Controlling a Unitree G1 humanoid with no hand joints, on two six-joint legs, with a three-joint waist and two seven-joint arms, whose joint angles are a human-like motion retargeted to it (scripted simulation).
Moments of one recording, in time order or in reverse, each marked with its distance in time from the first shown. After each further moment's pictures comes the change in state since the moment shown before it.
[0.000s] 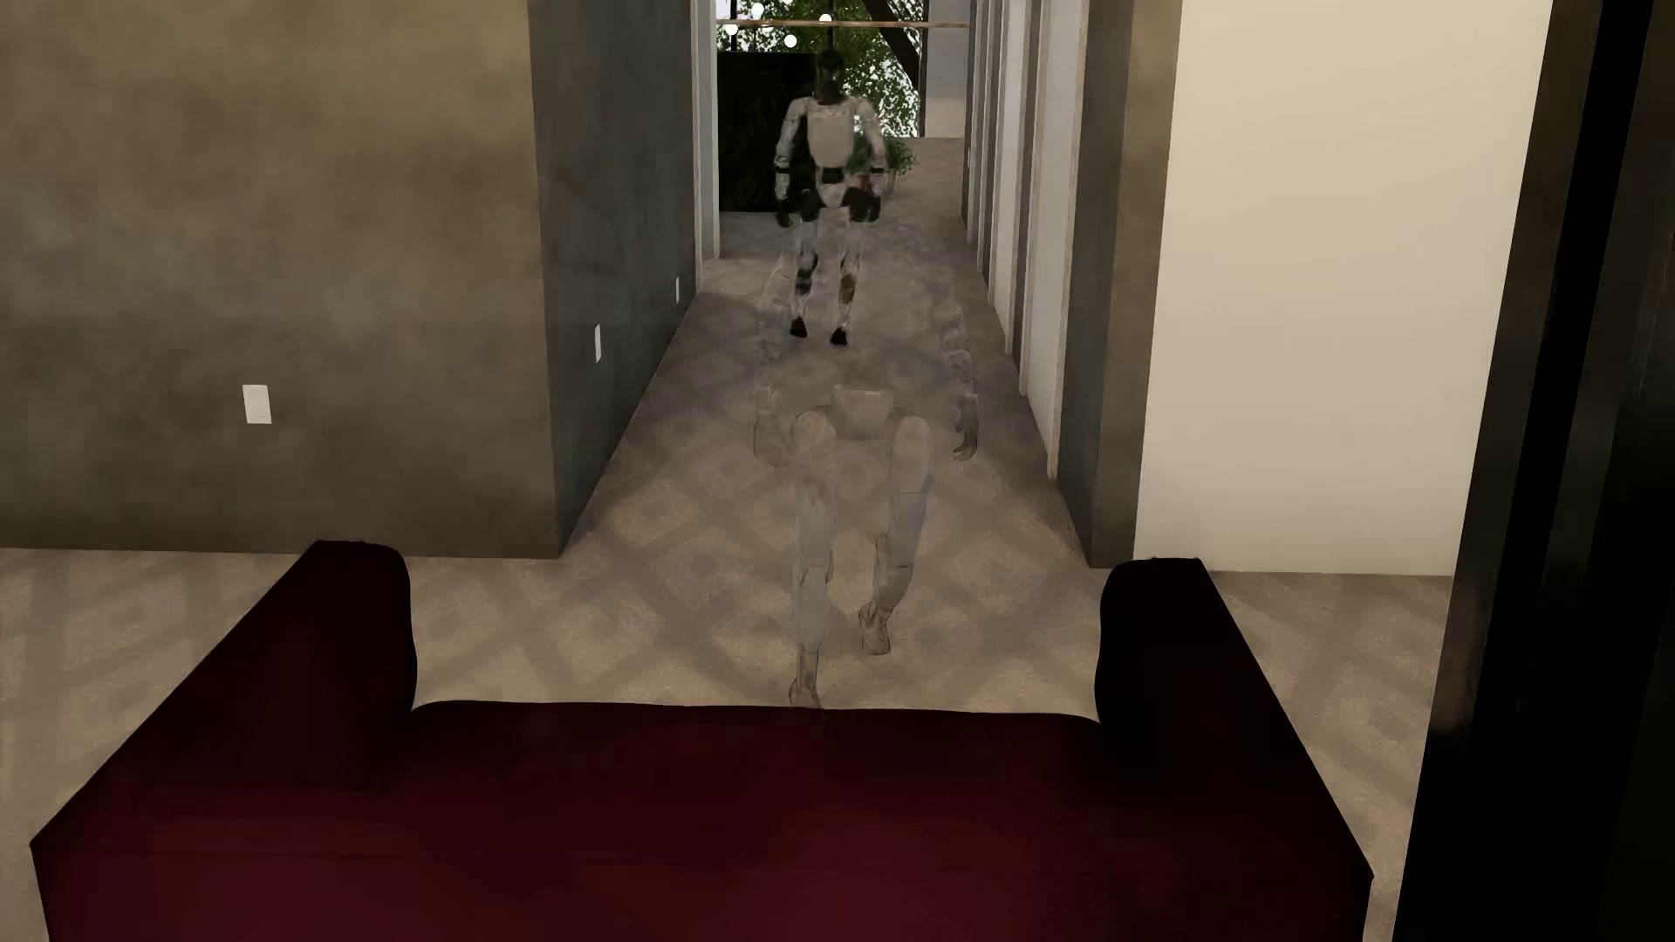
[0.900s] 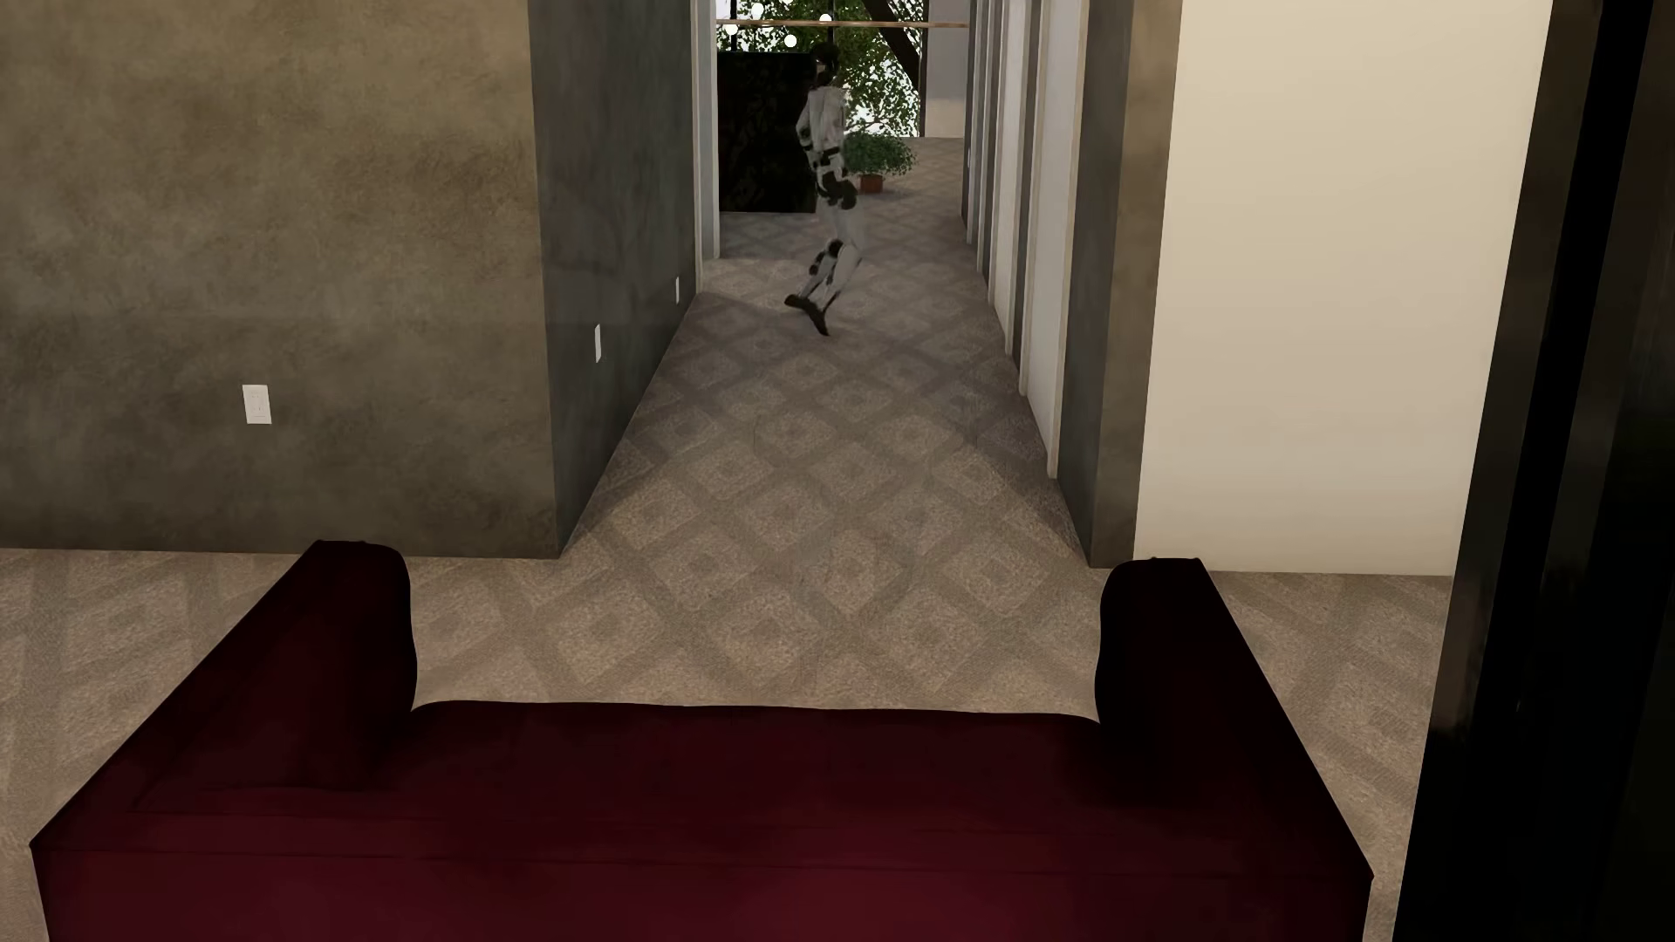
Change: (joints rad) body 0.109 -0.051 0.000 0.068 -0.350 -0.046 0.000 0.000 -0.023 -0.296 0.108 -0.028 0.047 -0.020 0.436 0.134 -0.076 0.000 0.000 0.369 -0.161 -0.130 0.092 0.000 0.000 0.000 0.000 0.000 0.000
